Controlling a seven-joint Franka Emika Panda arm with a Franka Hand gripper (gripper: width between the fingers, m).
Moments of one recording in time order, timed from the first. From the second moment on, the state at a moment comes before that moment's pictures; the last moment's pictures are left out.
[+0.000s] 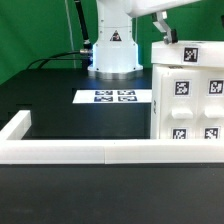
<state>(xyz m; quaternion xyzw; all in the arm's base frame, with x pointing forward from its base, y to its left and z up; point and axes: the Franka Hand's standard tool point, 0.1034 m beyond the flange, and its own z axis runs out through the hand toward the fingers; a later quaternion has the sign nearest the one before) 0.620 0.082 0.178 -0.98 -0.20 -0.05 0.09</state>
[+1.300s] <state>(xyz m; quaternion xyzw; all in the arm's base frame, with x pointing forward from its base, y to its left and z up) 0.617 0.077 0.160 -0.94 -0.33 -0.05 0.06</state>
